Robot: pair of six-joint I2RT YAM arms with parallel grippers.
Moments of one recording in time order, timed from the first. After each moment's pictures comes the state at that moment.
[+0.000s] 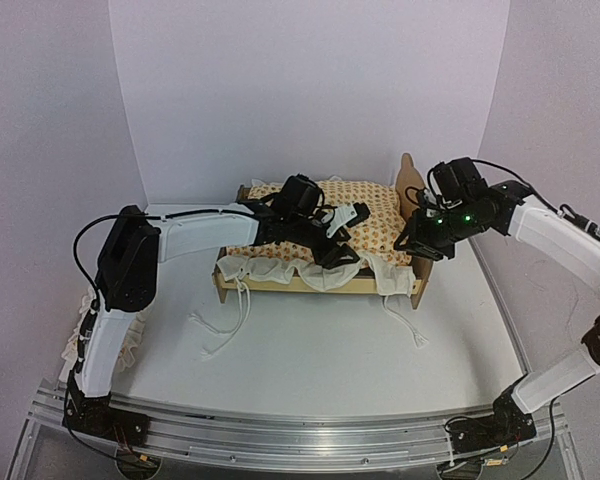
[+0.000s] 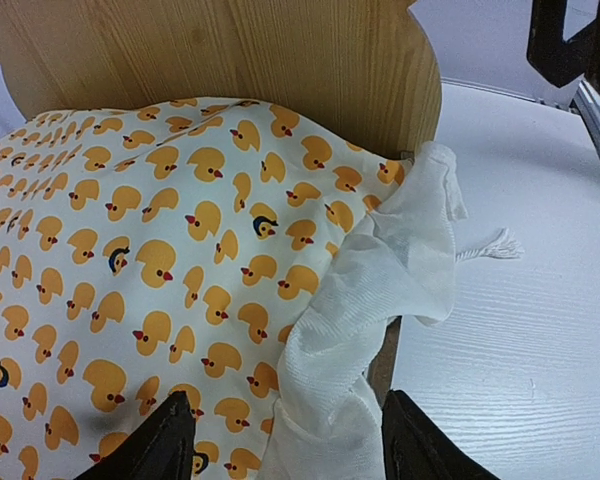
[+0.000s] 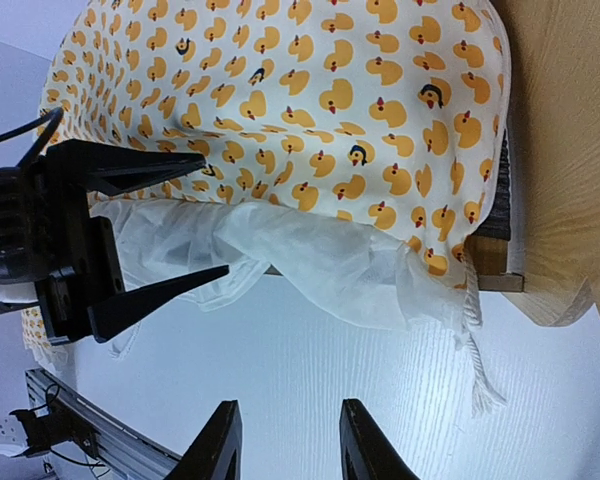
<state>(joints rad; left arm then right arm) -0.86 2.26 1.94 -0.25 0.38 0.38 0.49 1.43 1.34 -0.83 -0.15 0.61</state>
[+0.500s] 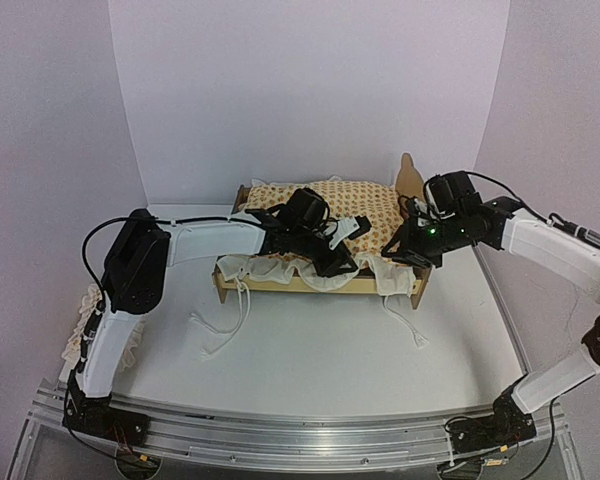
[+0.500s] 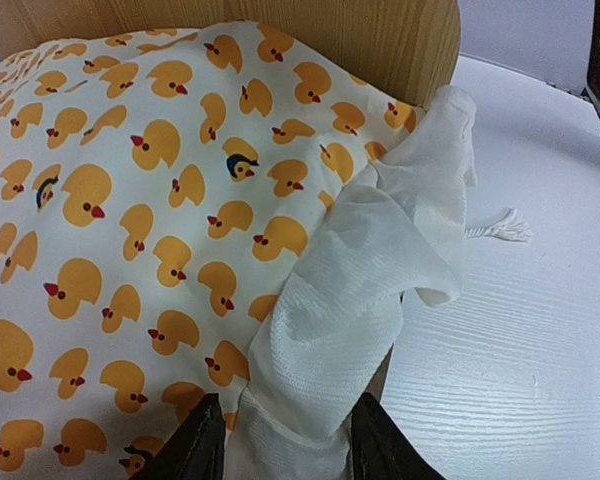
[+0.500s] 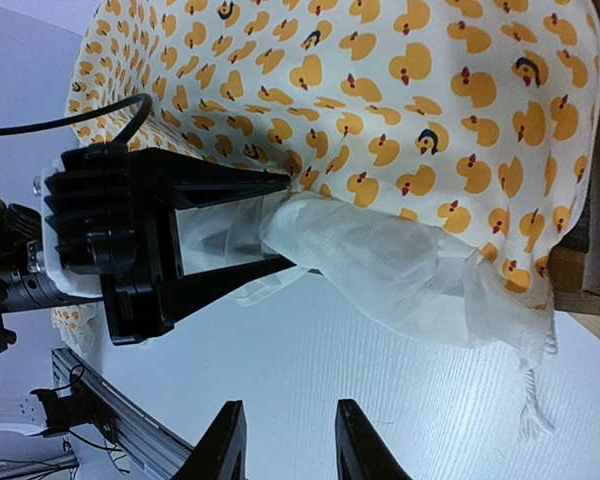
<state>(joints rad) -0.88 2.30 1.93 -0.26 0.34 0.32 0.49 1.42 1.21 -0.63 -0.28 0.63</state>
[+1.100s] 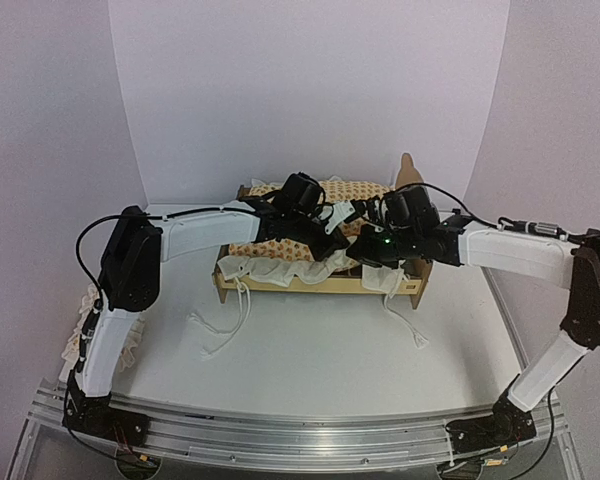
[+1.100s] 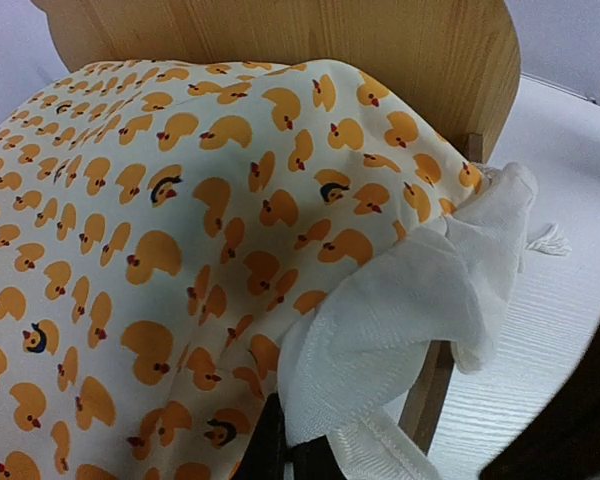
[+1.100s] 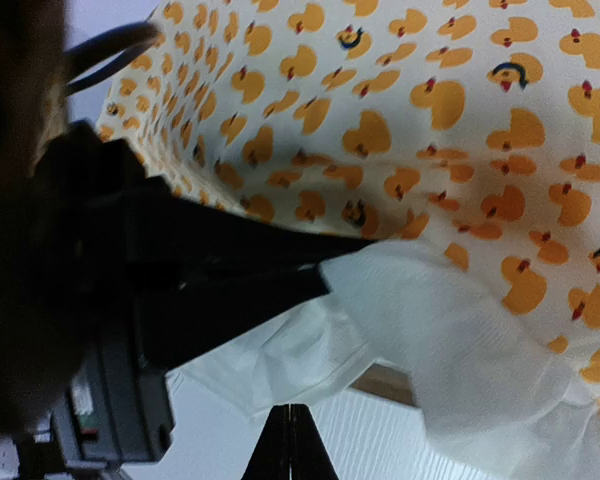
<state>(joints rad) -0.86 2.28 2.00 -0.31 0.26 0.35 0.66 1.62 1.18 -0.26 -0.12 0.66</state>
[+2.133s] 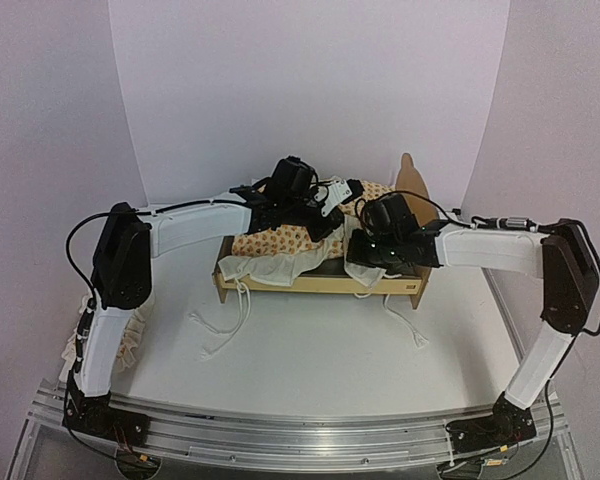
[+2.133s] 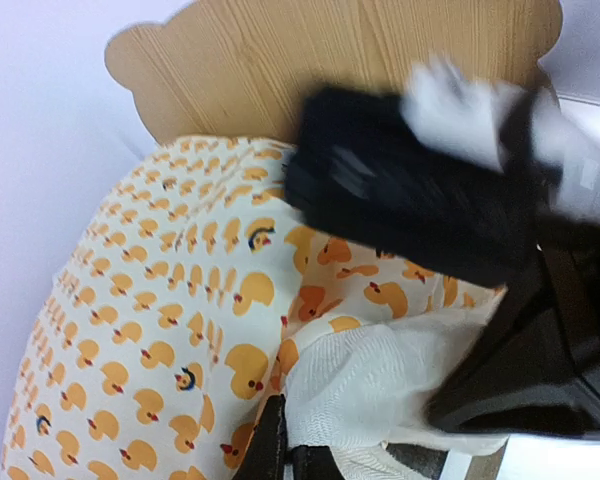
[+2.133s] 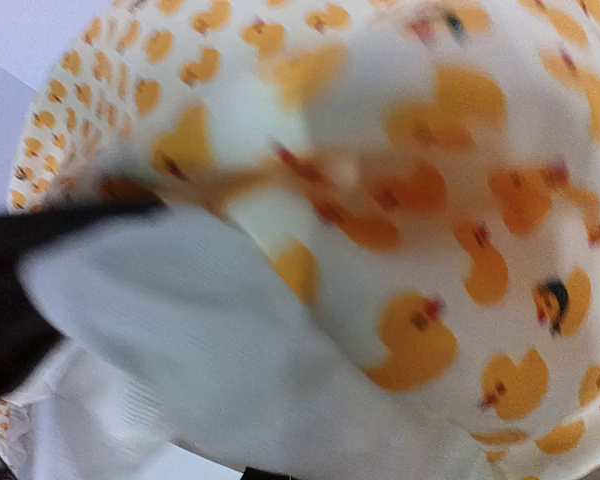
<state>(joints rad) -0.83 2.24 2.00 -0.21 0.18 0.47 0.68 1.75 1.24 -0.19 0.11 0.65</state>
